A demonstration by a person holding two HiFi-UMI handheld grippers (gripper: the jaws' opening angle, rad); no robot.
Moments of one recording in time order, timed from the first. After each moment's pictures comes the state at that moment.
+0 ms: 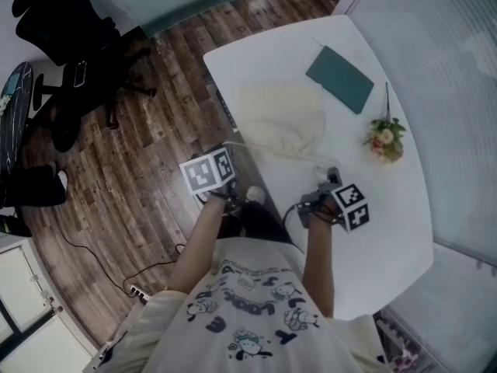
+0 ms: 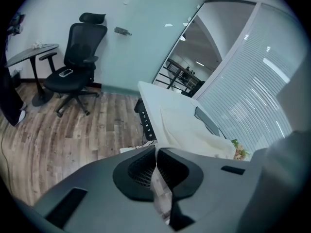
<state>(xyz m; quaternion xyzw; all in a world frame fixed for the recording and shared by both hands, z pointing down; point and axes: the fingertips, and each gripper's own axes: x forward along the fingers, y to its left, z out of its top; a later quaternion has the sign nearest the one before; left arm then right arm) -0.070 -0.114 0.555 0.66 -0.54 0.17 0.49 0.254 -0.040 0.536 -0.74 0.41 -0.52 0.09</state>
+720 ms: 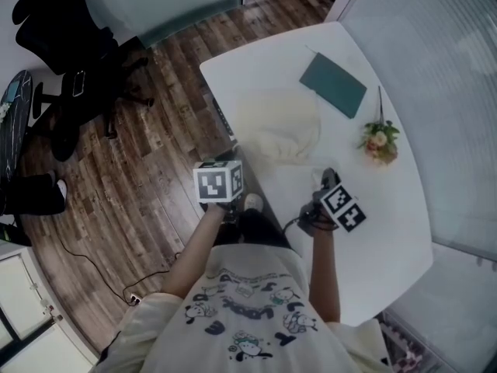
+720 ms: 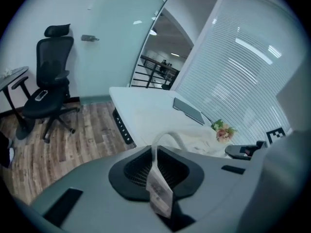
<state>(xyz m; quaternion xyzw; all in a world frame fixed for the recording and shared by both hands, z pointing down) -0.025 -0.109 0.526 0.75 -0.47 0.23 0.41 0.245 -0.052 0.512 -0.73 0.52 -0.44 -0.04</state>
